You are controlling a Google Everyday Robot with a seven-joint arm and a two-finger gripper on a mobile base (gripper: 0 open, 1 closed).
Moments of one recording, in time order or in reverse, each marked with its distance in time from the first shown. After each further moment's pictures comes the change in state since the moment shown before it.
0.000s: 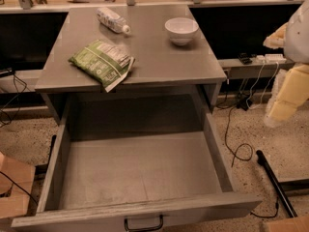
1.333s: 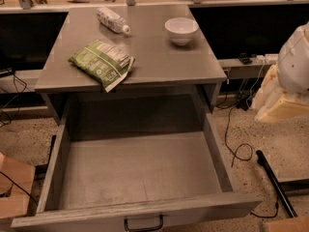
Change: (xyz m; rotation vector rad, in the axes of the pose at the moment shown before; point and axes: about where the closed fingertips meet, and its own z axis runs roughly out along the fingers) arm 0.009 0.046 0.021 -0.118 0.039 -0.088
